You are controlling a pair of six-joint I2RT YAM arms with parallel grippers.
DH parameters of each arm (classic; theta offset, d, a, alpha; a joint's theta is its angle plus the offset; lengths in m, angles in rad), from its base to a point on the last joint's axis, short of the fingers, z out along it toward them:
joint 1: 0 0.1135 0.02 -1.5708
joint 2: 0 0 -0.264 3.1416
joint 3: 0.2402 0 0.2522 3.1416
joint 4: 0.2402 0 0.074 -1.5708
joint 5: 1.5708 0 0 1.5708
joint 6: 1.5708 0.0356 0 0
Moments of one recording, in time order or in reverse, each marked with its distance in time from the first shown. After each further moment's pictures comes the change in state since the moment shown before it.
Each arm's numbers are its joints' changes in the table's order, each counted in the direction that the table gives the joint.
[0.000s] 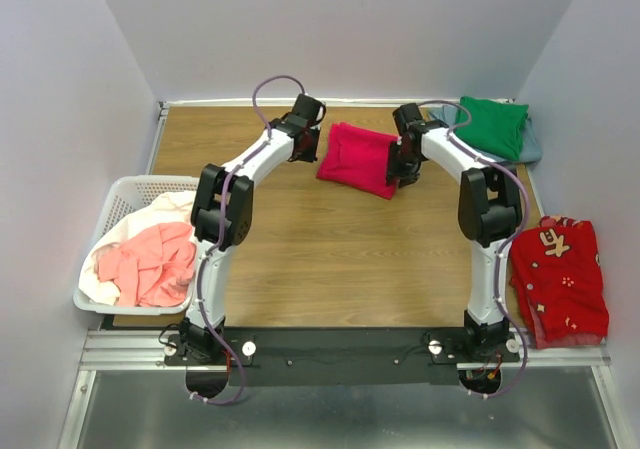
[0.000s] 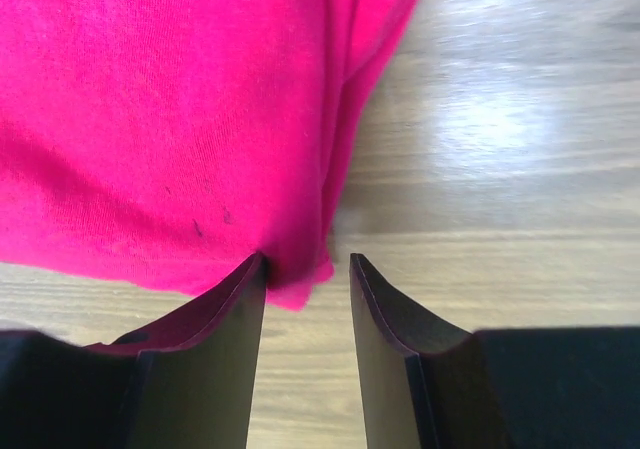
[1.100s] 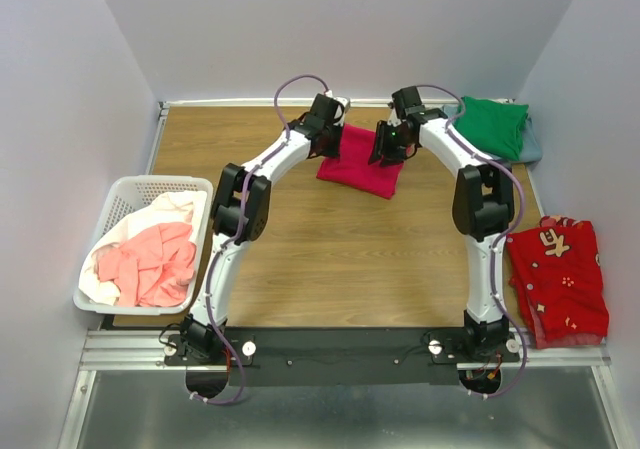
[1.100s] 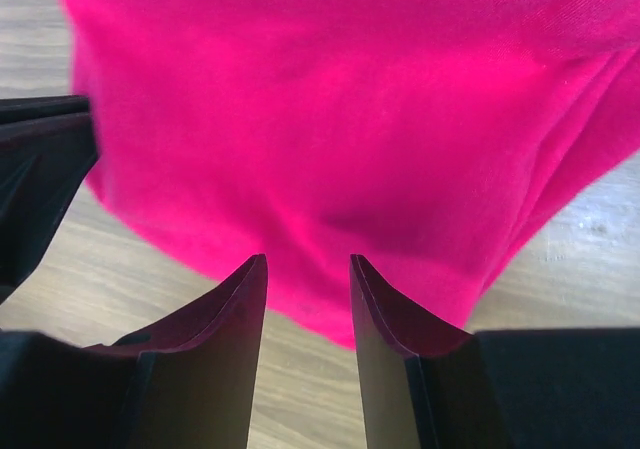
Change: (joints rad) left arm -0.054 0.141 0.197 -0.099 0.164 -0.009; right arm -0.006 0.064 0.195 -0.068 -0.237 -0.019
